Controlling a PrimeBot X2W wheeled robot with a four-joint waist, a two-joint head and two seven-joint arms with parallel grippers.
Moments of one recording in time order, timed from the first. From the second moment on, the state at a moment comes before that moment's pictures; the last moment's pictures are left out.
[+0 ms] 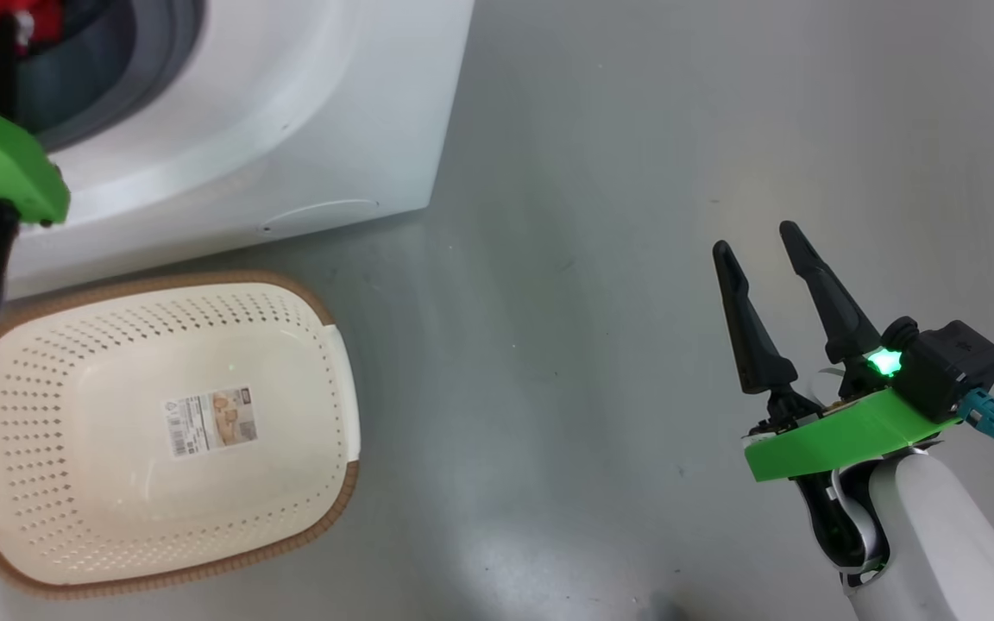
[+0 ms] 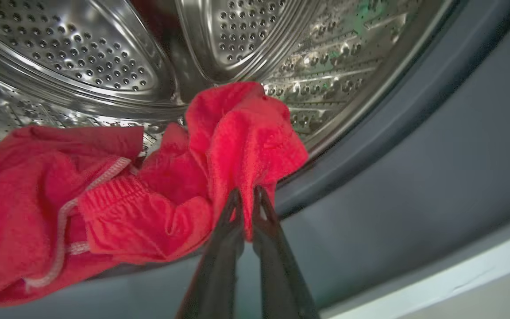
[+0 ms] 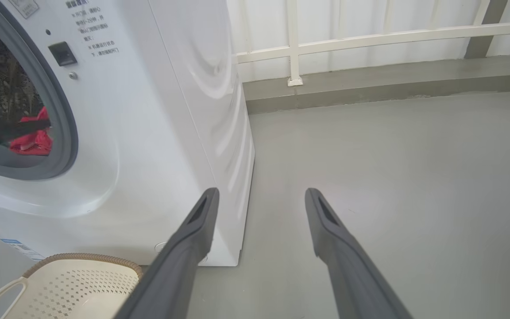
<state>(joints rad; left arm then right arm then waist) -1.28 0.40 -0.69 1.19 -0.78 -0.13 -0.25 -0.31 -0.09 0.15 0.17 0.41 0.12 -0.26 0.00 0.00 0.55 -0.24</state>
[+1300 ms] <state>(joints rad) -0.50 0.08 0.22 0.05 -0.28 -0.12 -0.26 -0.19 -0.14 0.11 0.18 0.41 0.12 -0.26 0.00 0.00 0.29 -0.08</state>
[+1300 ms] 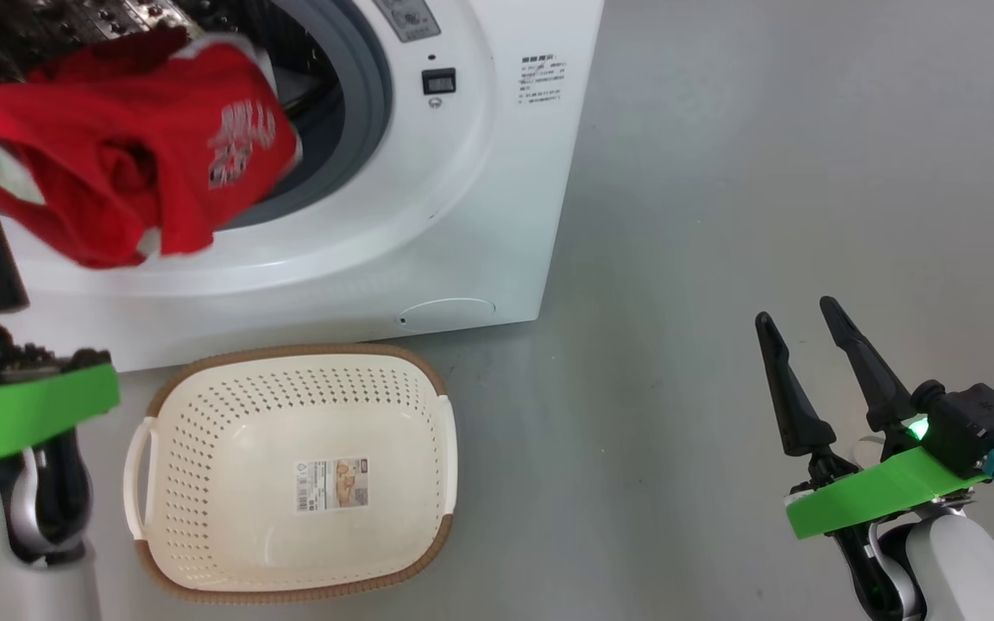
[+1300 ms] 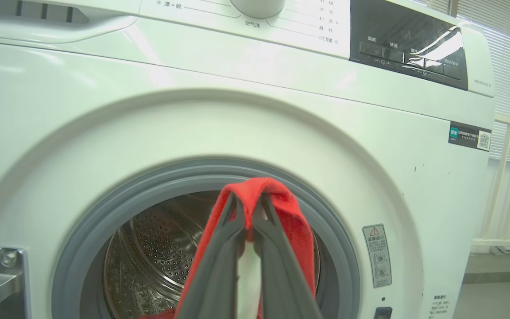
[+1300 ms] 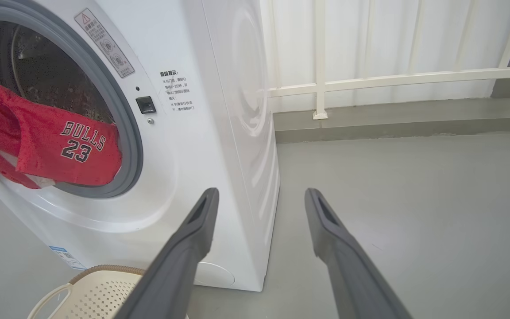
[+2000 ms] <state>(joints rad) -0.30 0.04 0.17 -0.09 -0.27 -0.13 -0.26 -0.16 -0.15 0.11 0.18 0.41 0.12 -0.26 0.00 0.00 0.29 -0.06</state>
